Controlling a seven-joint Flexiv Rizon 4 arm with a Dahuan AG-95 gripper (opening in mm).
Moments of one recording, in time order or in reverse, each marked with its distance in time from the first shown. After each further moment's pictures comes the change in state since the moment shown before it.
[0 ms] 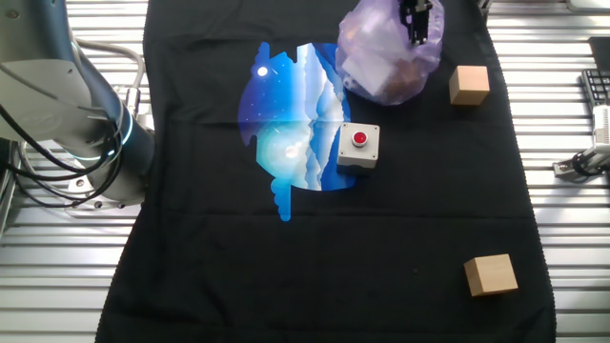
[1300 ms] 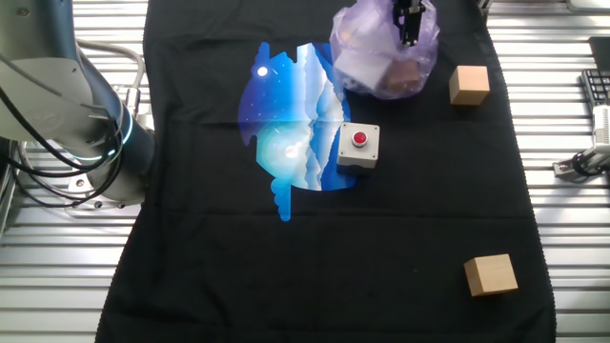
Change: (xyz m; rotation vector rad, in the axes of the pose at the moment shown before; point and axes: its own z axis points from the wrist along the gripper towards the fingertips) arm 0.011 0.007 0.008 -0.019 0.107 0.050
